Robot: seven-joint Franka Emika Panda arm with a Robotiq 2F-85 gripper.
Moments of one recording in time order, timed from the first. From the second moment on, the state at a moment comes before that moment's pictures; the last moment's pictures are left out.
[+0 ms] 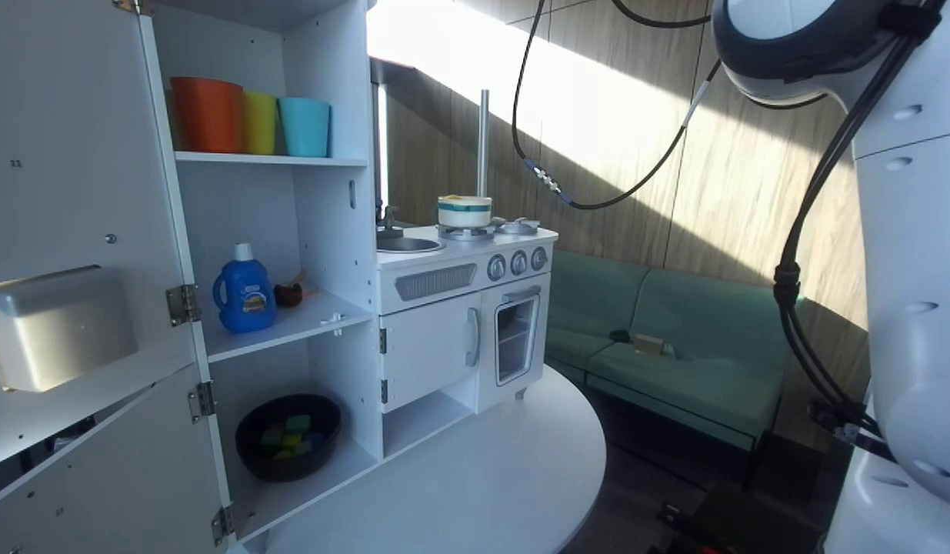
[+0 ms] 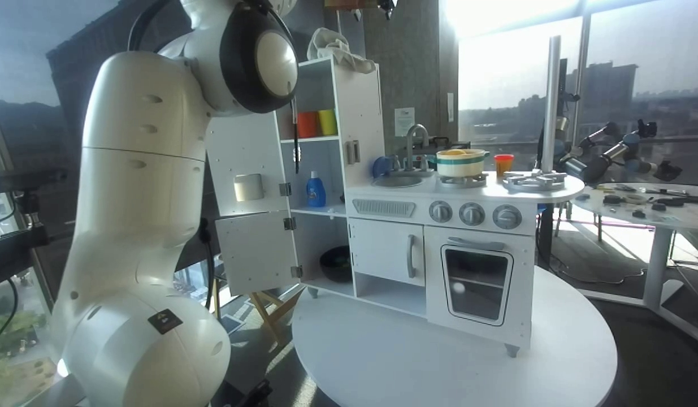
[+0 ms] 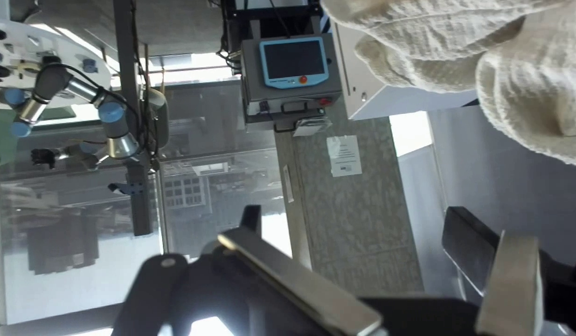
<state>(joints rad) 0.04 0.29 0.13 -0.83 0.13 2.24 -0.01</state>
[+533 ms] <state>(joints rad) 0.09 0.40 0.25 -0.73 0.21 2.21 -0.16</state>
